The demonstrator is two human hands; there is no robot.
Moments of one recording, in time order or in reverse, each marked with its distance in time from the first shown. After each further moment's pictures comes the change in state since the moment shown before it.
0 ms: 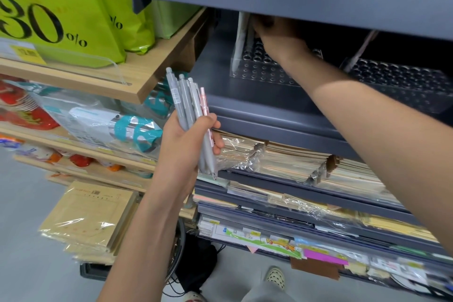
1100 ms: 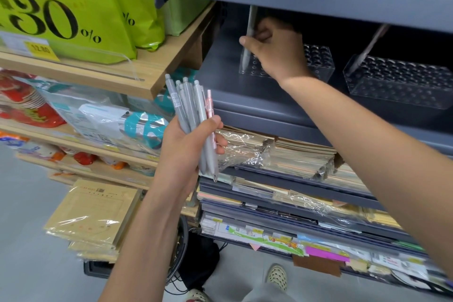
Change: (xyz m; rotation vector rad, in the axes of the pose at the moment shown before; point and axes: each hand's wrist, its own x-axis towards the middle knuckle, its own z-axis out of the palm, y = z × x) left_hand -0.008 0.004 -0.022 0.001 -0.025 -0.044; right_hand -0.037 -0.005 0.021 0.142 0.097 -0.148
